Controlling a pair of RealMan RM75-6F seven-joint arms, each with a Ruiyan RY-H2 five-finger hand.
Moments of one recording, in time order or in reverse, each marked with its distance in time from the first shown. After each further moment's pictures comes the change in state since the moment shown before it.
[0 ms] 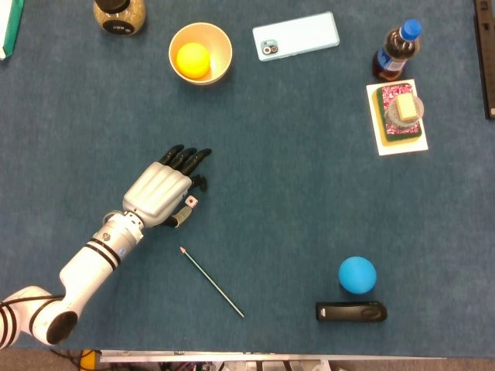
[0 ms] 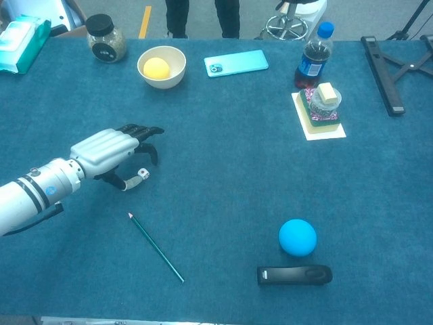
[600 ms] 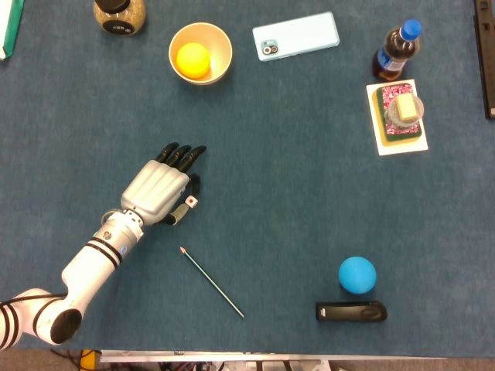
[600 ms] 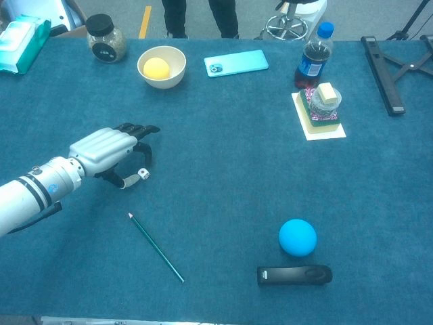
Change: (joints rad) left arm -0.005 0.002 -0.010 -0.032 -0.088 -0.006 0.081; right arm -0.008 0.003 -0.001 0.021 0.005 -0.001 0.029
